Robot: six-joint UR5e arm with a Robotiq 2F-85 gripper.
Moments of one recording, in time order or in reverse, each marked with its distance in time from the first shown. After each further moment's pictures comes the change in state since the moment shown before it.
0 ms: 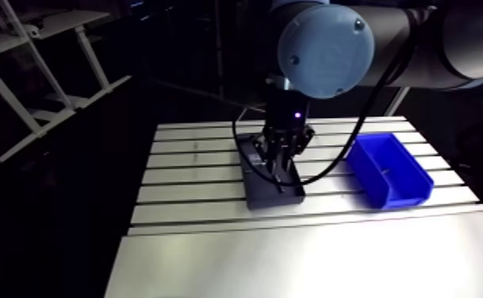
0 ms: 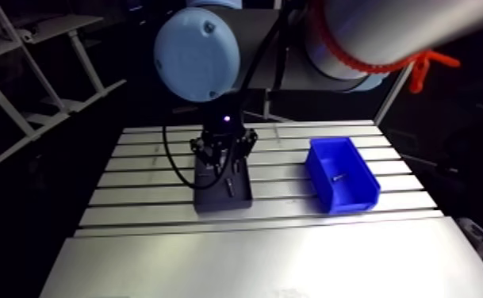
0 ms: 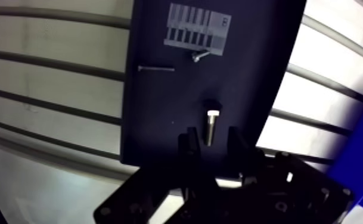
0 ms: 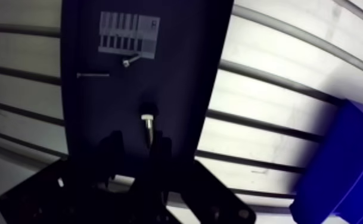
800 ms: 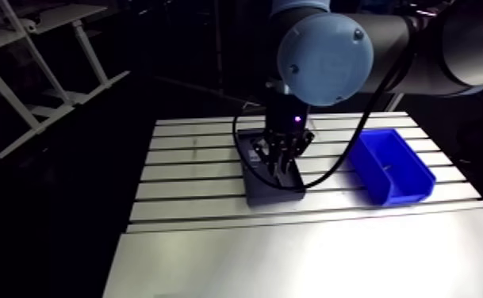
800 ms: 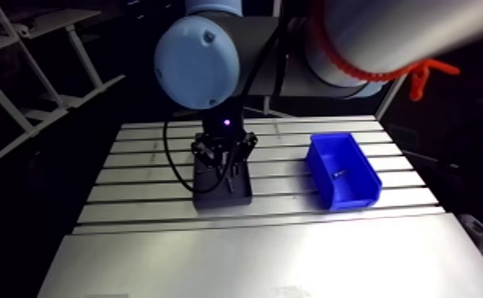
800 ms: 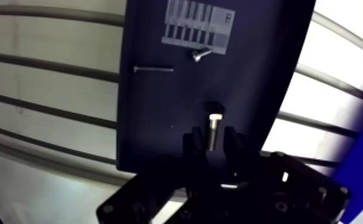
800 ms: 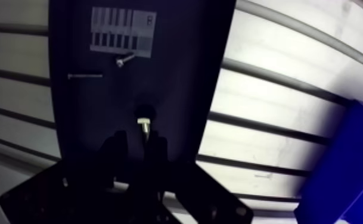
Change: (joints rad) arm -0.001 0.018 0.018 -0.026 -0.004 0.005
